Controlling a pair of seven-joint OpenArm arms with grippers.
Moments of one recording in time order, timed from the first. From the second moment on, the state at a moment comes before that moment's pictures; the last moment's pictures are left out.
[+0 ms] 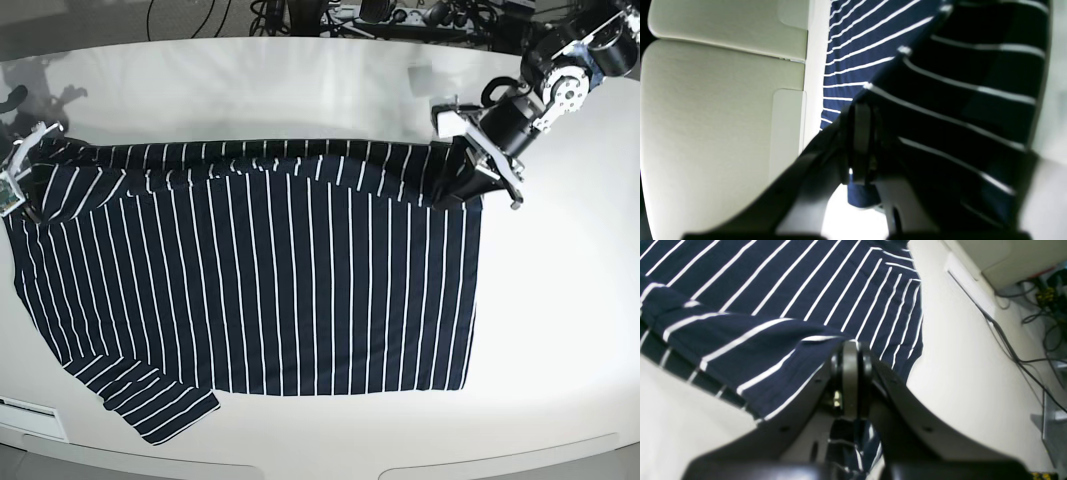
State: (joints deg) left arm 10.3 -57.6 37.7 110.9 30.9 6.4 6.2; right arm -34.3 43.0 28.3 112.5 18.6 28.0 -21.5
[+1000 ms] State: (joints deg) left arm 0.5 -53.7 37.9 103.6 14.6 10.7 4.9; right arm -15.6 42.6 14.5 103.2 16.4 21.1 -15.7
